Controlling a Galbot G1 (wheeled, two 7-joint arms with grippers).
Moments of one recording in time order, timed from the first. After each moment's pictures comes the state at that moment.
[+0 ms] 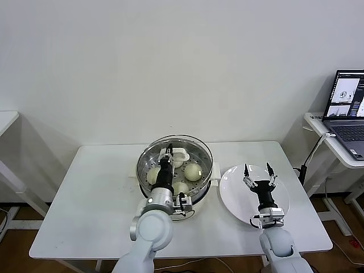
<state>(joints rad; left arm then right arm) 1.06 -1.52 -0.06 -1.91 1.55 0.40 0.27 -1.13 1.23 0.43 1.42 0.19 0.40 0.13</state>
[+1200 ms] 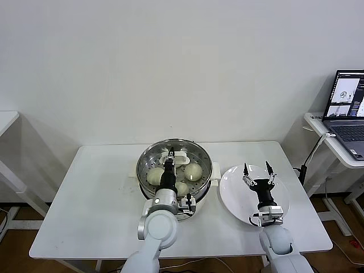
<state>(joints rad) 1.06 -1.56 -0.06 -1.83 1.66 0.40 0.28 -1.11 1.22 0.42 1.40 0.18 0.41 0.13</state>
